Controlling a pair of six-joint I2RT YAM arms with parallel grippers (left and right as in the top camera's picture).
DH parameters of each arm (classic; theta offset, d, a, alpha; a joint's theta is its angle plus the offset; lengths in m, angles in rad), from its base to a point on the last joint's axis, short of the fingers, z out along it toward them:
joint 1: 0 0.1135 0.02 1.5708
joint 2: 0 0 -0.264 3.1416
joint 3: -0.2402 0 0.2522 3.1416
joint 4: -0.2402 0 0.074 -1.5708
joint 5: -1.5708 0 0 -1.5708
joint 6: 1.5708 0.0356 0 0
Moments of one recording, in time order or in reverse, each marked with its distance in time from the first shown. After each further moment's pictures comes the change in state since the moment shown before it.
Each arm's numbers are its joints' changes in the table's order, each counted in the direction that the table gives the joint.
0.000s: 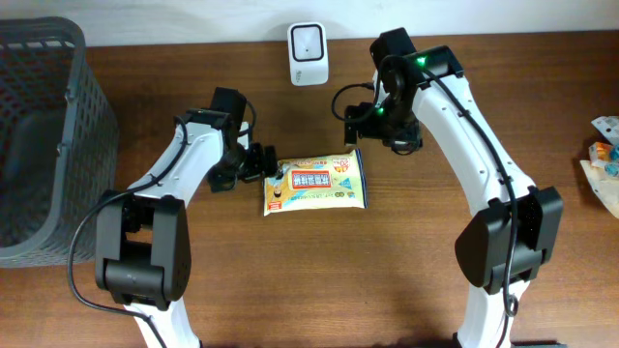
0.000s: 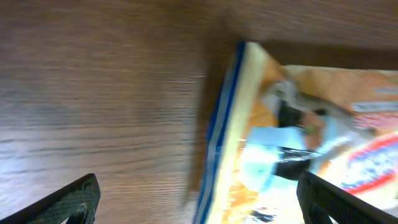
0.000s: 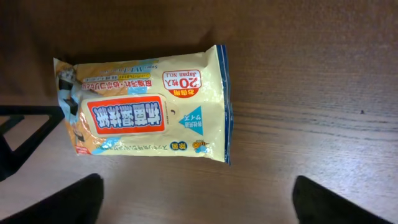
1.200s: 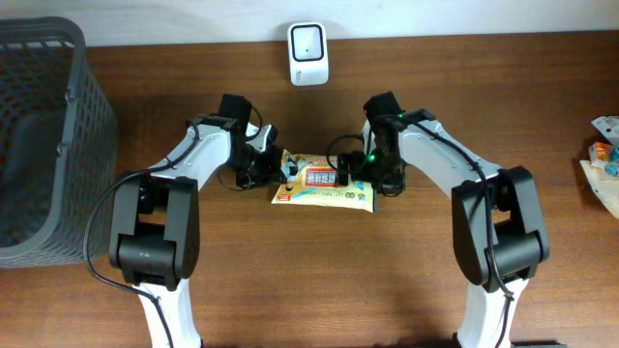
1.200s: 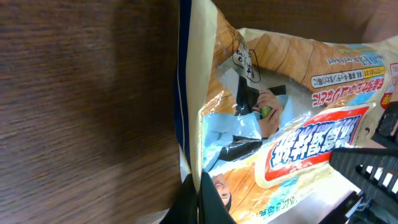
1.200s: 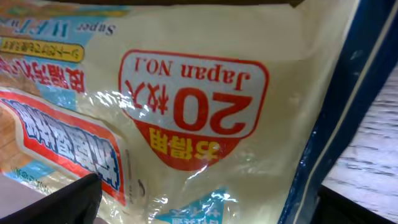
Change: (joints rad) left arm 0.000 -0.124 0.006 0.134 -0.357 0.119; right arm 0.000 -0.011 0.533 0.482 0.151 0.001
